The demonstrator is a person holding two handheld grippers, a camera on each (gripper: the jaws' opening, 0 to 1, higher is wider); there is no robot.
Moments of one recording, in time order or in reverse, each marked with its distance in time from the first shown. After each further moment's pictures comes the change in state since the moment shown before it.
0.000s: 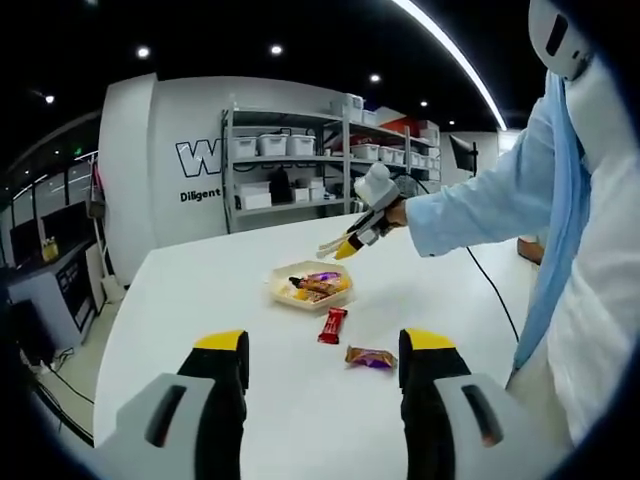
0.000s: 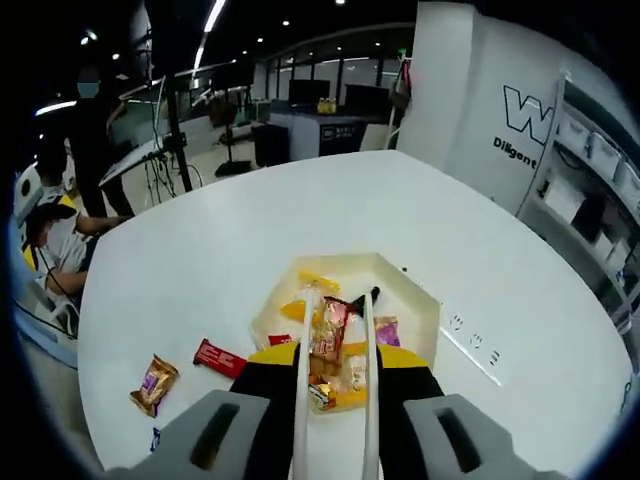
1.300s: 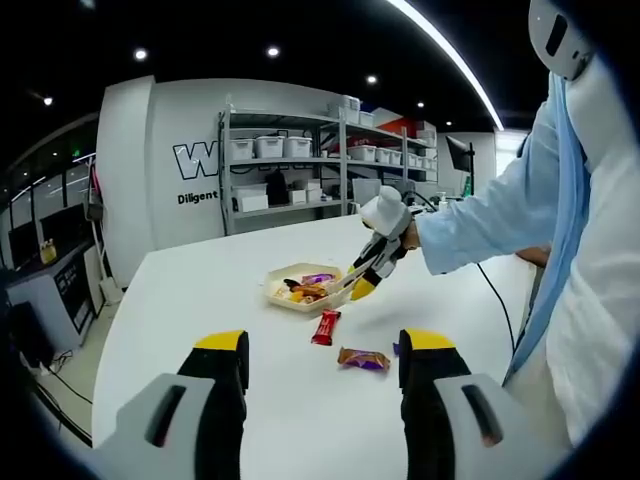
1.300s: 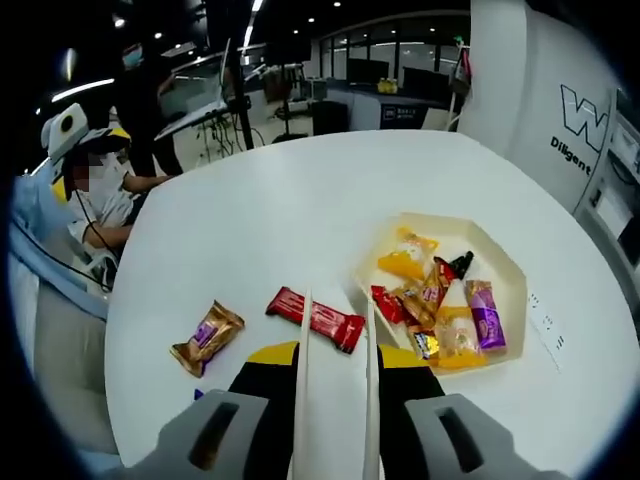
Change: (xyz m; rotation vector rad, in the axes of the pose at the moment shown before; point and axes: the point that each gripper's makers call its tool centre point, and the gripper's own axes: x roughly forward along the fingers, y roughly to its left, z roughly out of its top) left arm -0.003 -0.010 0.001 0.007 -0.006 -0.008; right arm 0.003 0.103 -0.057 -0.127 0.099 0.247
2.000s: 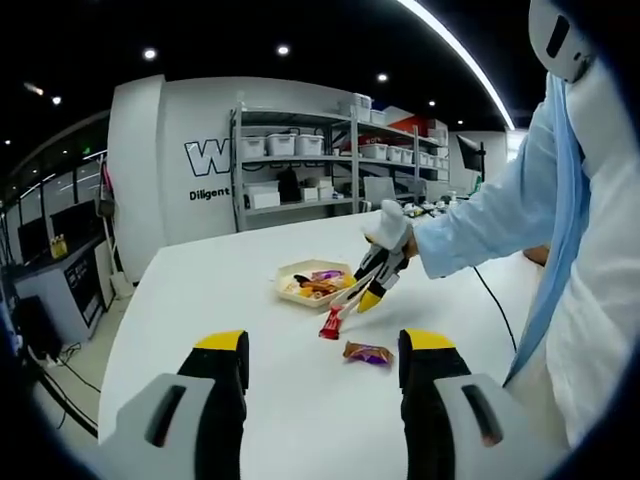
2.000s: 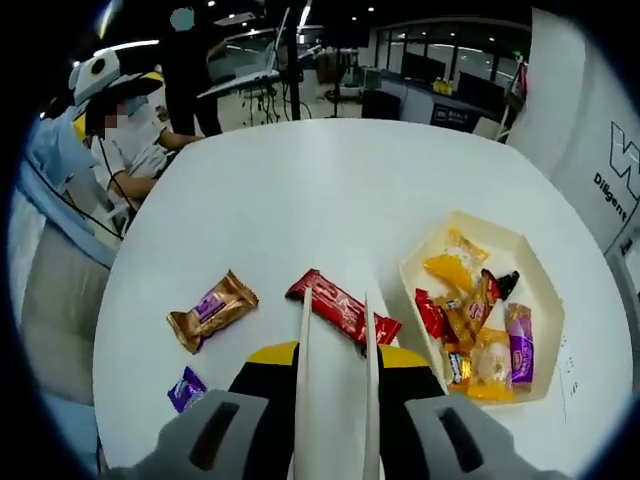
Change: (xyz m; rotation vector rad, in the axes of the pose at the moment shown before) left arm -0.015 0.004 -0.003 -0.014 0.012 0.063; right arm 0.026 0.011 -0.008 -0.187 0.056 0.112
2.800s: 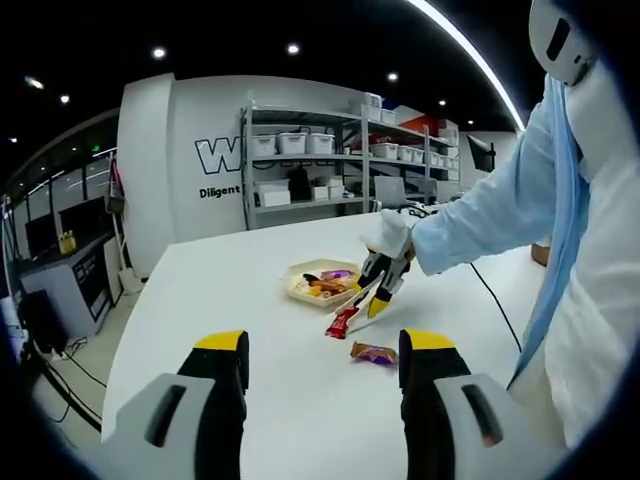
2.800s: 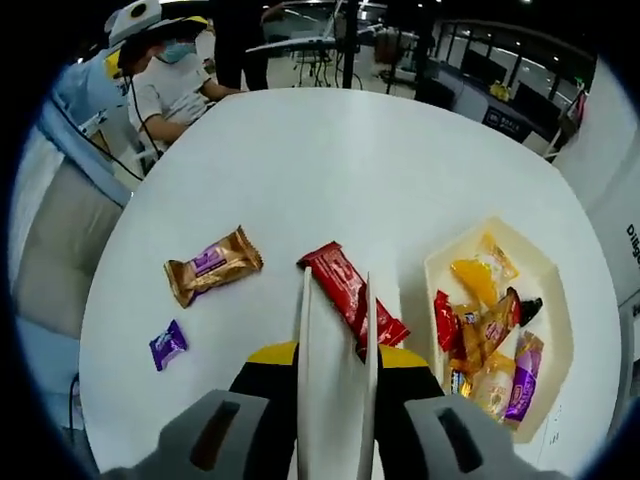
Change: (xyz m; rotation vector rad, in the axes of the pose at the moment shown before) left arm -0.002 0.001 0.002 -0.014 0.004 0.034; right arm 0.009 -0.003 -0.017 -0.205 0.116 0.068
